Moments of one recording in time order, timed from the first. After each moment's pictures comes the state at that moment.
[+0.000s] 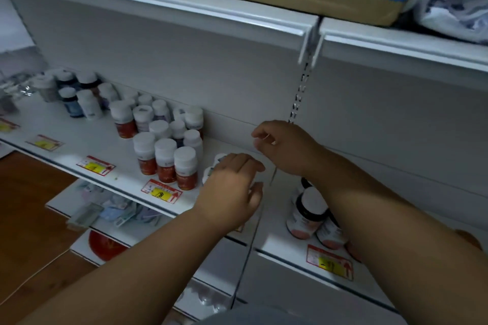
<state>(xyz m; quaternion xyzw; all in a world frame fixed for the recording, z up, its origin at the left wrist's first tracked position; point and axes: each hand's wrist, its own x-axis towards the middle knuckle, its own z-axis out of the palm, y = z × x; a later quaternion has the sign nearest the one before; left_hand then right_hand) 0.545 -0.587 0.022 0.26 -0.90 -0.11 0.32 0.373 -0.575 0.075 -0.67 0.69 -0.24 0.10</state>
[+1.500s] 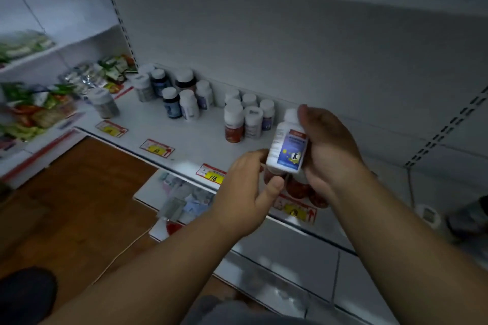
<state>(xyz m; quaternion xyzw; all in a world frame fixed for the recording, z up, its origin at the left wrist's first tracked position) 0.762 -0.754 -0.001 0.29 -0.84 -0.31 0.33 0.617 -0.728 0.074 -0.24 0.51 -0.72 0.41</state>
